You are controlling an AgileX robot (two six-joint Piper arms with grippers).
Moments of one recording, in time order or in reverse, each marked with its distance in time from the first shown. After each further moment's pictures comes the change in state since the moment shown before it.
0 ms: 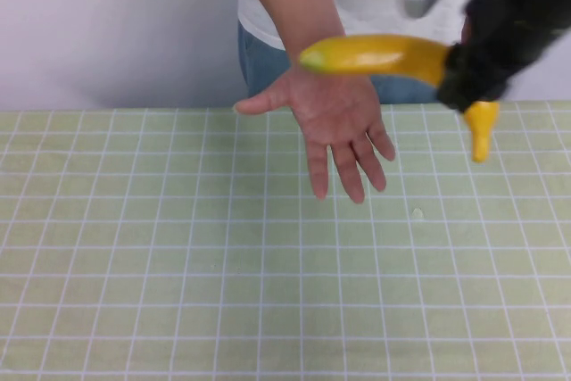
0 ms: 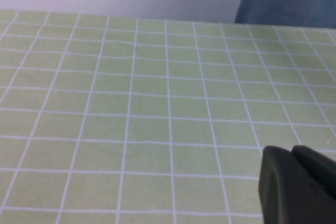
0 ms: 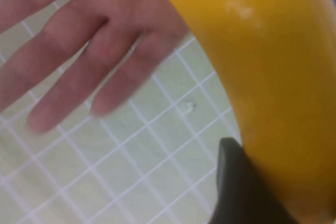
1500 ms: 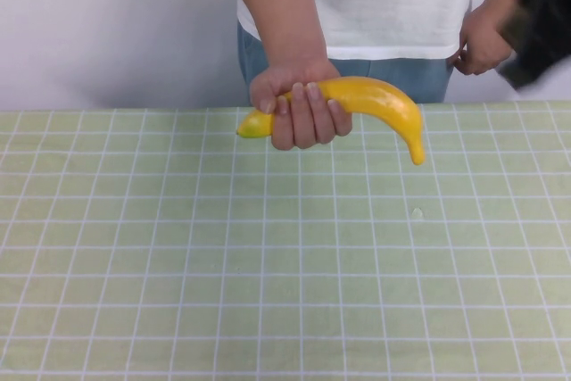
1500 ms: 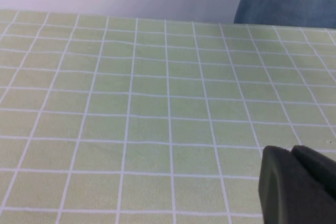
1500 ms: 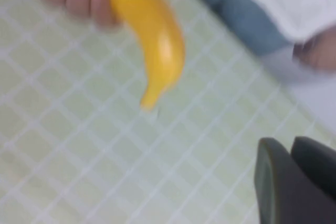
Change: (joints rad) right arm 0.161 -0.275 0.042 -0.225 0.030 0.267; left arm 0.000 0.000 0.000 0.000 0.000 0.000
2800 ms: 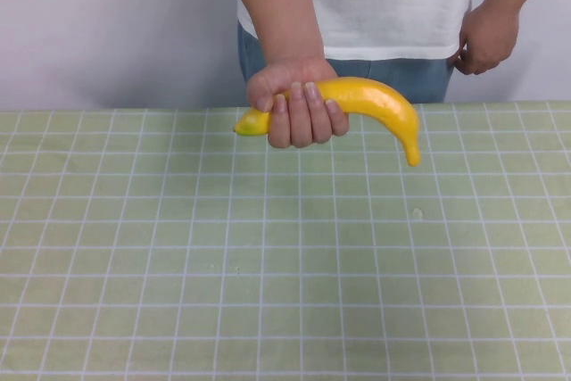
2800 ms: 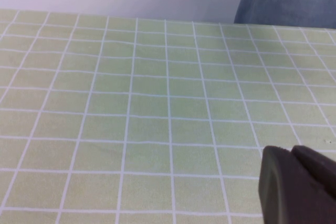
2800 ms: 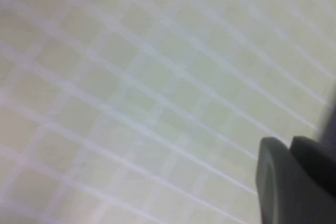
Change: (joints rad) right arm -0.160 -0.591 0.851 -0.125 -0.079 0.152; left arm 0.000 0.000 0.000 0.000 0.000 0.000
